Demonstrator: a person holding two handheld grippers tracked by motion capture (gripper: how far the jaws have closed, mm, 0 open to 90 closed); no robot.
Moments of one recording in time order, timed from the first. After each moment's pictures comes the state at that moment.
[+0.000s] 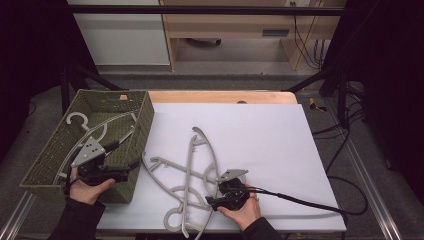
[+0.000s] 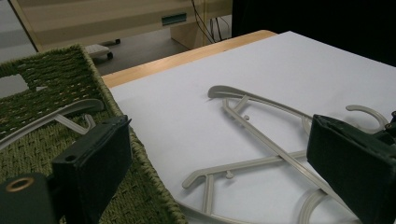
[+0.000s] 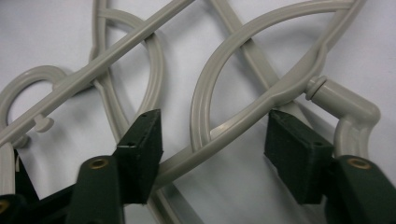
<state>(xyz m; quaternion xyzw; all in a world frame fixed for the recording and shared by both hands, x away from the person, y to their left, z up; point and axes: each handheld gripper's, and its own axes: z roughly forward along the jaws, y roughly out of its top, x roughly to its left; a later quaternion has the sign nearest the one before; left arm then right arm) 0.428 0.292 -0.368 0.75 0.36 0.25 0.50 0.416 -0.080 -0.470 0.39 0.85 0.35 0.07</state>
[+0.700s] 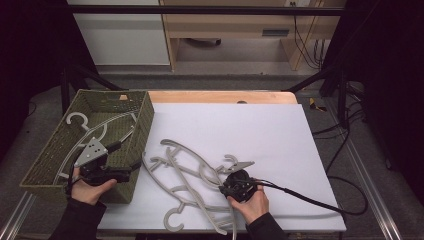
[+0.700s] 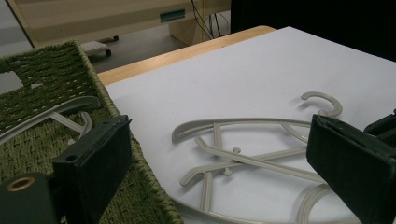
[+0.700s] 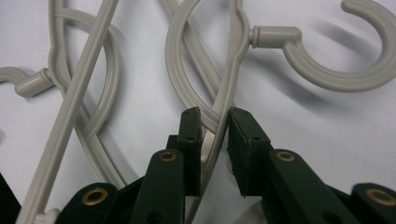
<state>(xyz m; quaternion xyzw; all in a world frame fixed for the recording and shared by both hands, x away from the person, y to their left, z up) 0.429 0.289 -0.370 0.75 0.36 0.25 0.49 0.428 -0.098 -0.452 0.42 0.85 0.31 0.08</state>
